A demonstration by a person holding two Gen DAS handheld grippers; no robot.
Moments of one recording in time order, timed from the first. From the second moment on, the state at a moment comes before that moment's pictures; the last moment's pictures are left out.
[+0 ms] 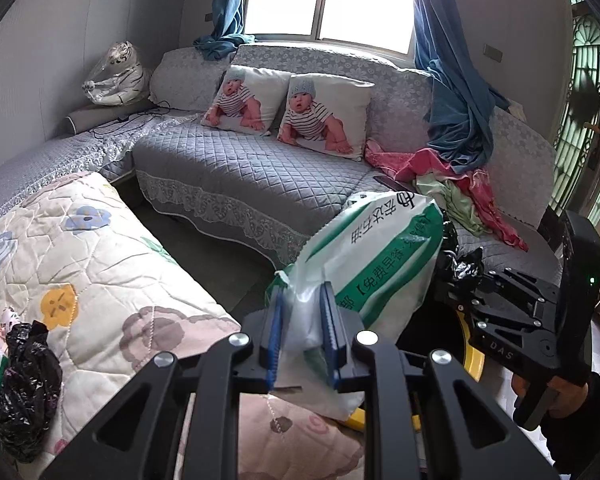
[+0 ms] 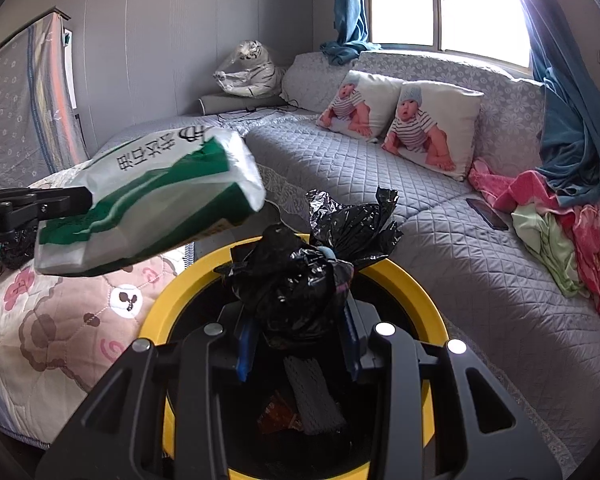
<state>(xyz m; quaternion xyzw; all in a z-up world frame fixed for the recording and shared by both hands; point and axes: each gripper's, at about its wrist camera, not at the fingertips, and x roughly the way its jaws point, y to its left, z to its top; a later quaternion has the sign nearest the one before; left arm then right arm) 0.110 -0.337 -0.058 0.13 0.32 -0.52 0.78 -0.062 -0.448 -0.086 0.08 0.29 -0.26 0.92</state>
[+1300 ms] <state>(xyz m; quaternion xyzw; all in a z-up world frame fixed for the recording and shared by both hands) 0.147 -0.355 -0.068 0.04 0.38 -0.48 0.79 -0.095 -0.472 -0.075 0.10 0.27 -0.31 0.91</state>
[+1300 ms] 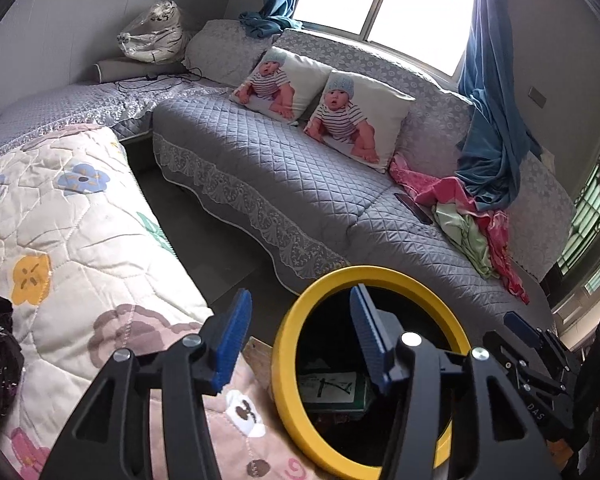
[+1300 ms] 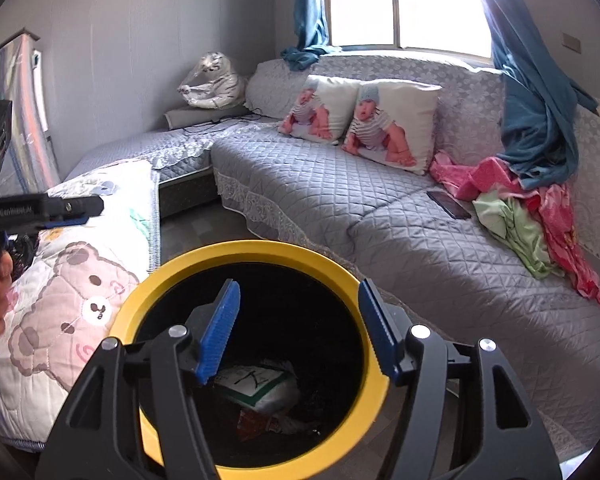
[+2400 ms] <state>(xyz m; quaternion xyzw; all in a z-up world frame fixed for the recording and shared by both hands) 0.221 0.065 -0.075 0.01 0.35 -0.20 0.91 0.120 -0.217 -0.072 -0.02 0.31 0.07 0.95</state>
